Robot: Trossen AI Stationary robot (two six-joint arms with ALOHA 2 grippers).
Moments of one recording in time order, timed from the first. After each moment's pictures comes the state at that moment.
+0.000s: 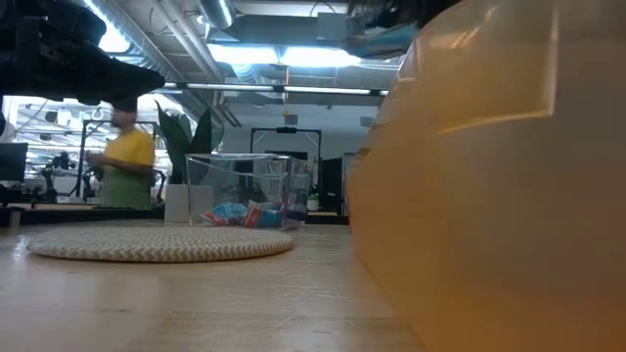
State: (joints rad) left arm 0.10 0.01 0.01 0.03 0.04 0.07; right arm 0.19 1.82 1.81 -1.34 -0.10 0.00
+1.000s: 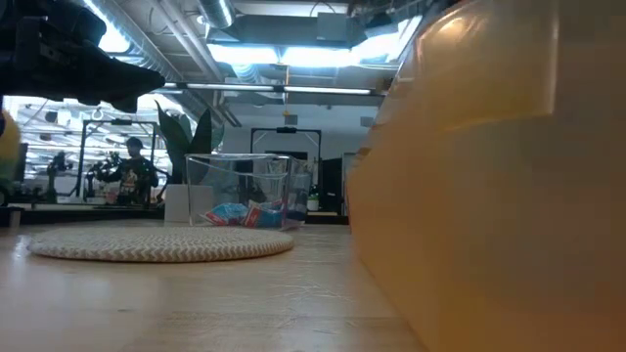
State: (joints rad) left arm 0.10 0.01 0.01 0.03 0.04 0.07; right arm 0.58 2.06 1.81 -1.14 0.02 0.60
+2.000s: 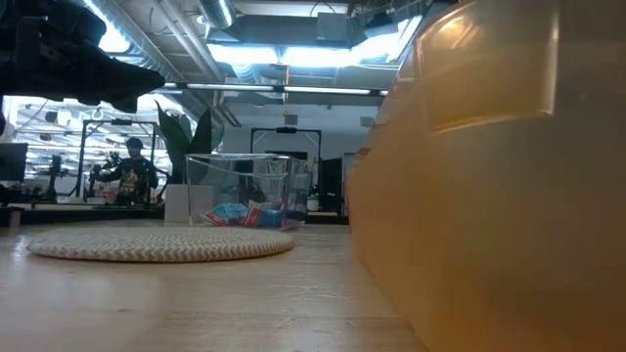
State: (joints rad) left arm 0.10 0.01 0.01 0.03 0.04 0.07; right arm 0.67 2.20 1.68 -0.96 -0.04 0.57
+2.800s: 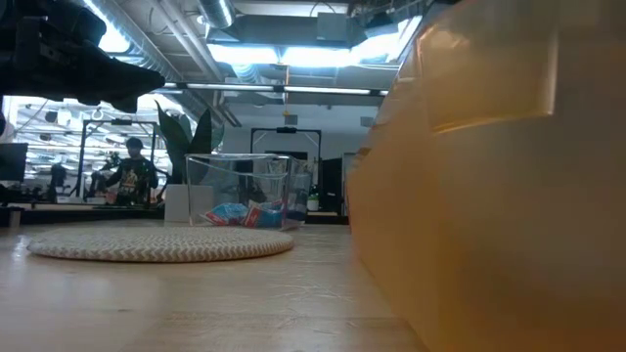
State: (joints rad) left arm 0.10 0.01 0.01 0.03 0.04 0.07; right arm 0.61 2.15 1.80 -1.24 0.10 0.34
